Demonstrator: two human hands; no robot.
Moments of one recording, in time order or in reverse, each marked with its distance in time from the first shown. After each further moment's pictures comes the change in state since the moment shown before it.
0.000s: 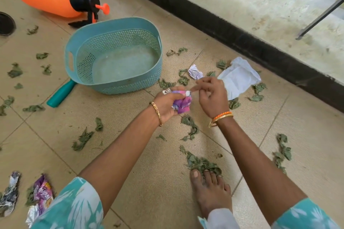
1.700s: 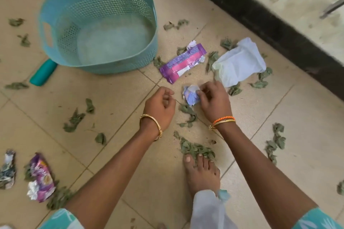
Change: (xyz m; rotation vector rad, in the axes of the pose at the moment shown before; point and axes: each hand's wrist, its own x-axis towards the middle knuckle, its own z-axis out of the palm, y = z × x) left_hand -0.012 -0.064 -0.014 0.707 0.373 0.430; right_hand -0.037 0.055 0.004 -0.238 -0.174 0.144
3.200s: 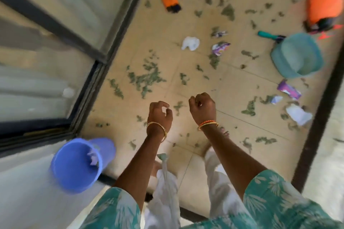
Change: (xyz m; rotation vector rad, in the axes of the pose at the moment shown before) left_hand -0.712 0.094 -0.113 -0.453 0.984 -0.831; right_hand -0.516 -0.313 -0.239 -0.030 -0.836 -0.735
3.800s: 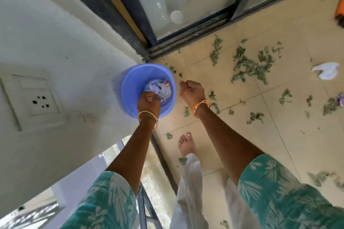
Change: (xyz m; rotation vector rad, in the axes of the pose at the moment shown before) left_hand -0.045 -0.356 -0.167 -0.504 0.599 -0.835; right_hand -0.201 -0.122 0.342 0.058 -0.919 0.124
